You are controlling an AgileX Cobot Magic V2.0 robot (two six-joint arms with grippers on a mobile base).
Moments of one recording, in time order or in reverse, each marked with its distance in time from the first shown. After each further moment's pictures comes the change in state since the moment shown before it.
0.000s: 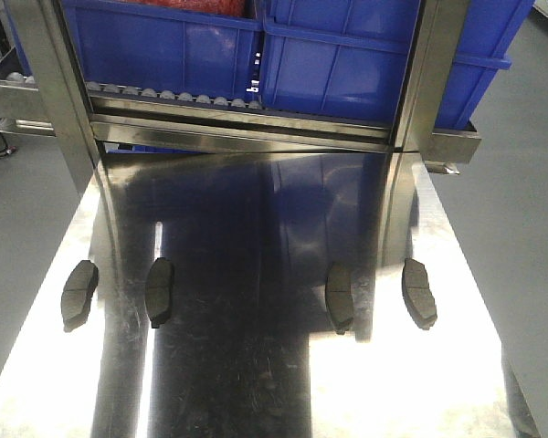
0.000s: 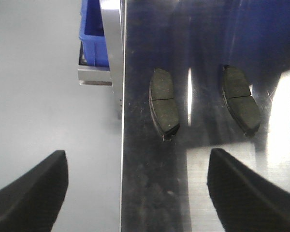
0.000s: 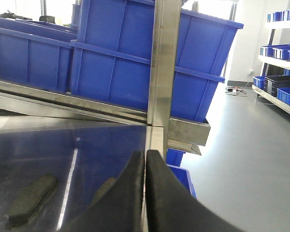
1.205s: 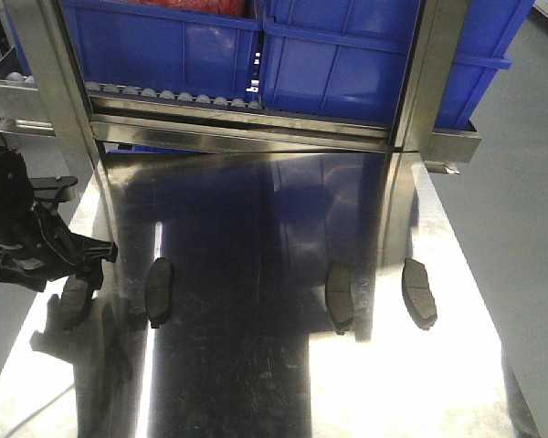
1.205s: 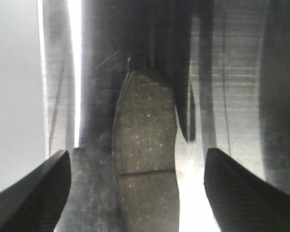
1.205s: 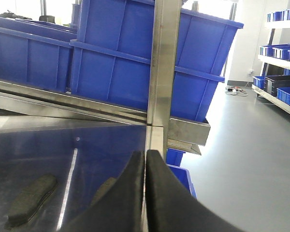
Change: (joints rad) left arm -0.106 1.049 -0.583 0.025 0.150 -0.135; right arm 0.000 0.000 0.000 0.000 0.000 0.000
